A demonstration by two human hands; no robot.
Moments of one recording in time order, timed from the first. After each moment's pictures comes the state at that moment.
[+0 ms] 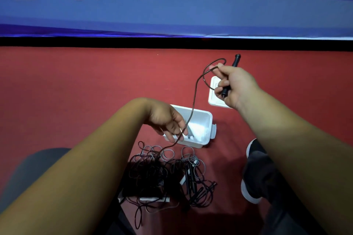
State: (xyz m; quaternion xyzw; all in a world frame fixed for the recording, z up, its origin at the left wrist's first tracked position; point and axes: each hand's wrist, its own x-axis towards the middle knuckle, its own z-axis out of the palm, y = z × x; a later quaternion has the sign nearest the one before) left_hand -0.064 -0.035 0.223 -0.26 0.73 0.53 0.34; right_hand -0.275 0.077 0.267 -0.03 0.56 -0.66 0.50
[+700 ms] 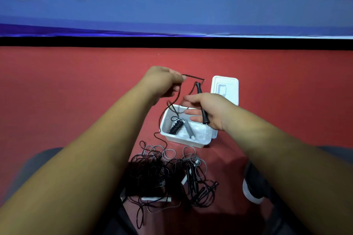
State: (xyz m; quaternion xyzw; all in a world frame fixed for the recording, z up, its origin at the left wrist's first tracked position) left_hand -0.091 -0.039 0.275 -0.46 0.62 0.61 -0.19; right_hand -0.214 0.079 0.229 -0.14 0.66 -0.44 0.59
